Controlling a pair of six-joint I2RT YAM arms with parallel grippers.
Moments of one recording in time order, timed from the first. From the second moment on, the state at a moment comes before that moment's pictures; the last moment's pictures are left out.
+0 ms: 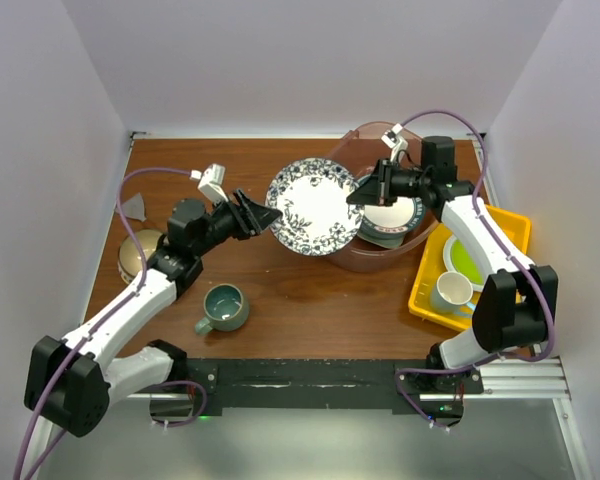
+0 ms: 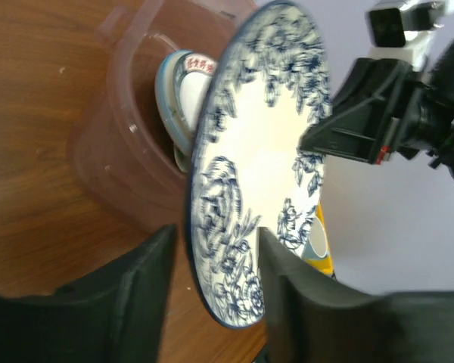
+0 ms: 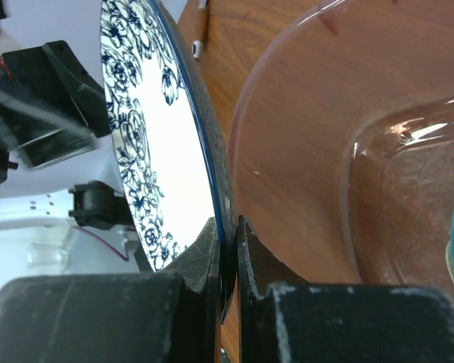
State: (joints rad) left arm -0.42 1.08 0.68 0.23 0.31 -0.83; right arm 0.16 1.52 1.24 -0.32 -0.94 0.34
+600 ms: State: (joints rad) left arm -0.41 0.78 0.89 -0.18 -0.07 -0.25; right arm -0.19 1.52 1.23 -0.20 -1.00 0.44
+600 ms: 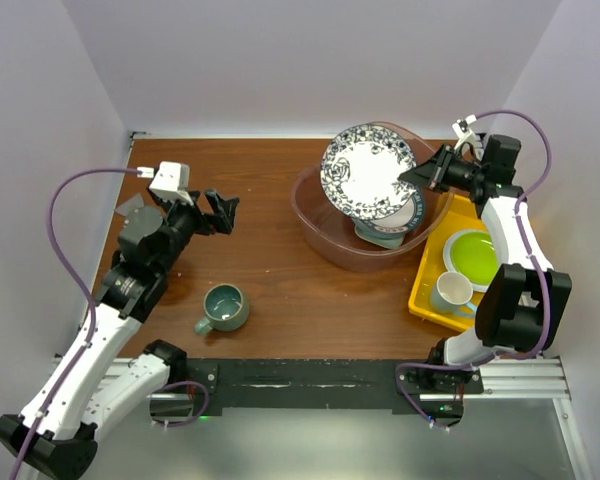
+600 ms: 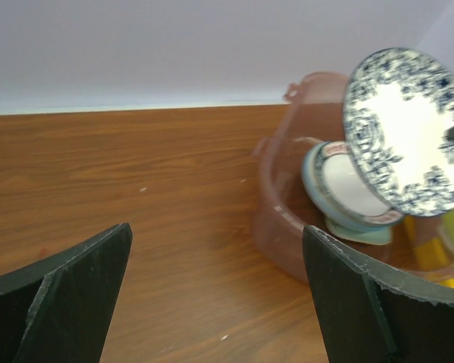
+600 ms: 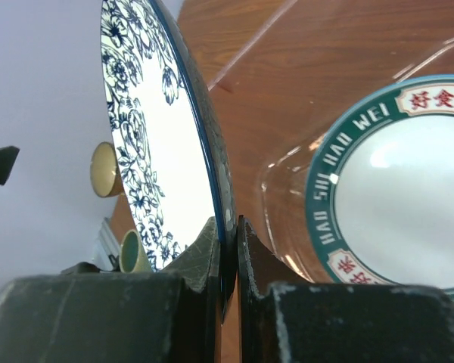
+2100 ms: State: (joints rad) left arm -0.41 0.57 0.66 -0.22 -0.19 -0.13; right arm -0.22 1.71 1.33 -0.48 -0.79 0.09
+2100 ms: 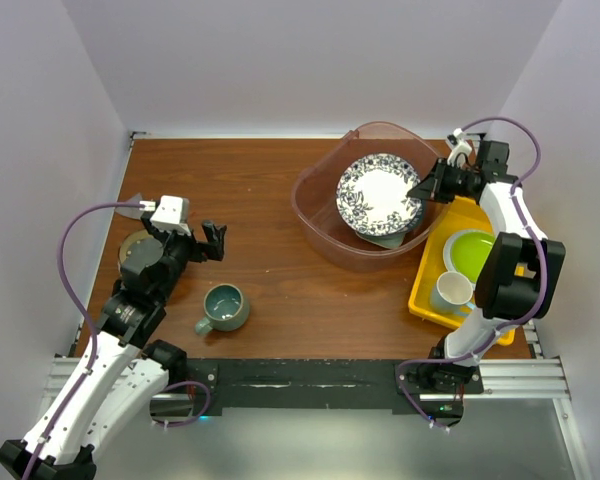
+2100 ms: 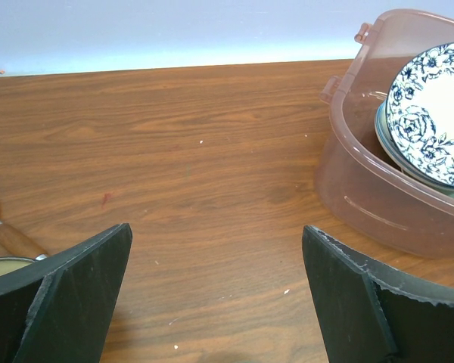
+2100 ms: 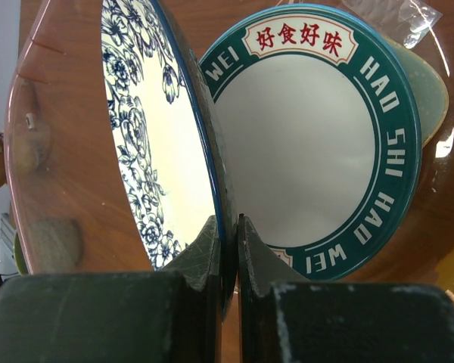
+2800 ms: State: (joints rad) left arm -0.41 0.57 0.66 -0.22 -0.19 -0.13; right arm -0.22 1.75 1.36 -0.50 -0.77 0.07
